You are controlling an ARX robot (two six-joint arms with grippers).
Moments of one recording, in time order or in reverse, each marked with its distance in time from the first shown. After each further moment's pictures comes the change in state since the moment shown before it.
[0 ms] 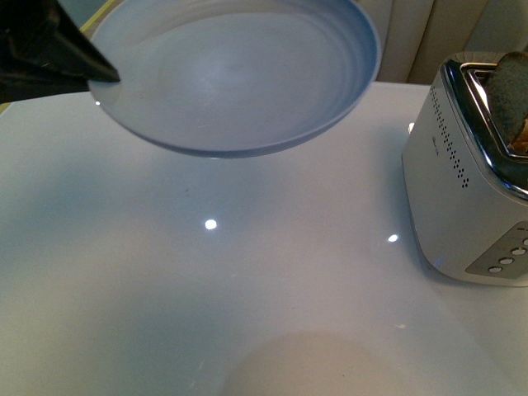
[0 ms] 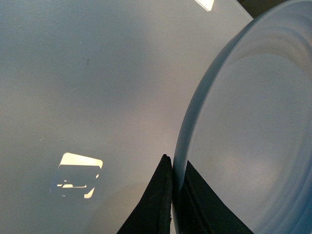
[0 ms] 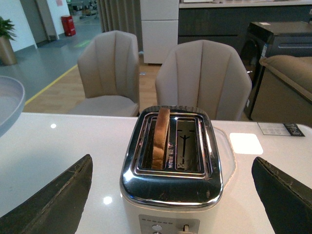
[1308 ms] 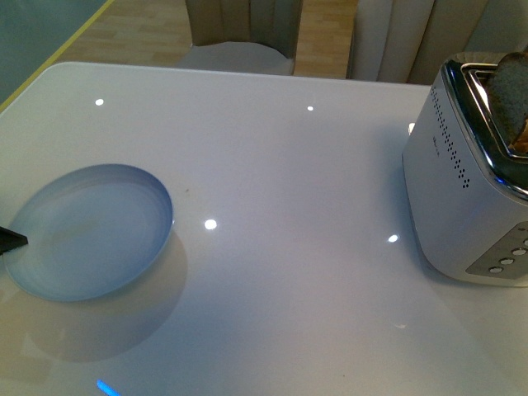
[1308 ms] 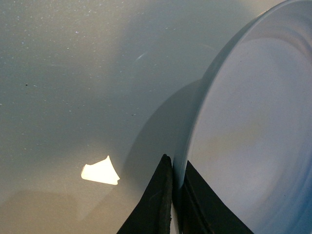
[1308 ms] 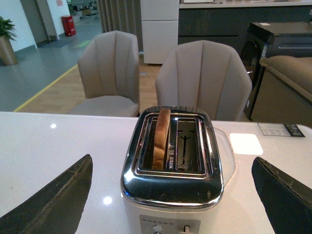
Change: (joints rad) left arm 0.572 0.744 0.040 0.360 0.231 0.547; right arm 0.000 0.000 0.000 0.000 0.000 0.000
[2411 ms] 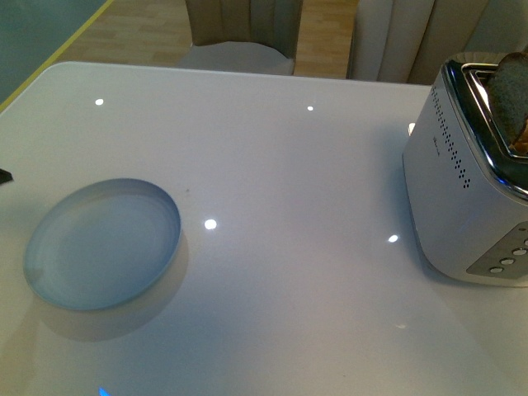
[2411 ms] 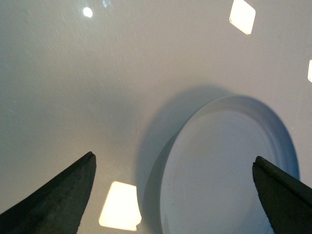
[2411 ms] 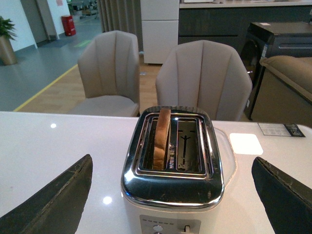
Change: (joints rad) left arm 0.023 -0.116 -0.014 0.119 -0.029 0.031; right arm 0.000 0.000 0.000 0.000 0.000 0.000
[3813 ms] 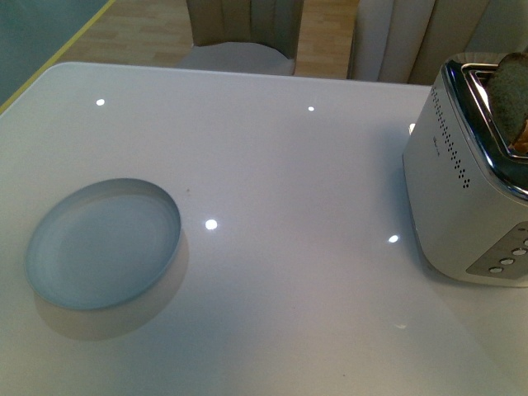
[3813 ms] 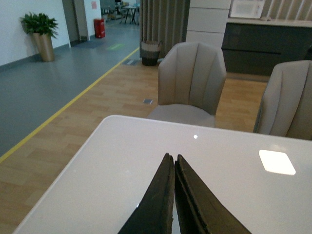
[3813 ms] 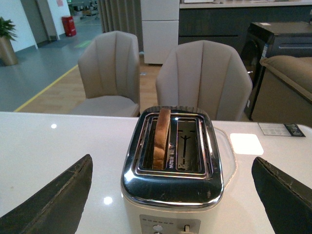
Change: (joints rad) left arm -0.405 -1.677 -0.899 0.178 -0.540 0.016; right arm 0.000 0.000 0.000 0.000 0.000 0.000
